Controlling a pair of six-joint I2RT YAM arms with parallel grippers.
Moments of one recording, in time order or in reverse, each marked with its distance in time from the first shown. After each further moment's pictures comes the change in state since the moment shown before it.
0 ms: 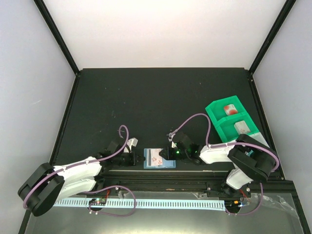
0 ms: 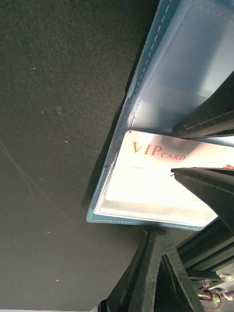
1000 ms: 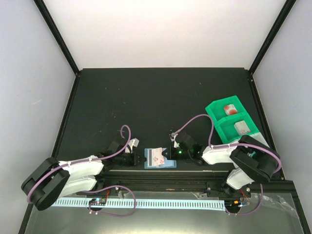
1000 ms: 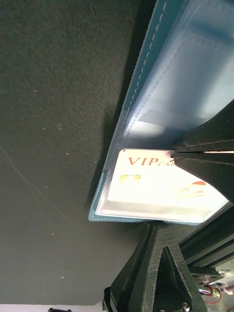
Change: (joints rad) left arm 0.000 0.063 -0.005 0.073 0.033 -0.005; right arm -0.024 -0.007 -0.041 0.055 -0.023 0.024
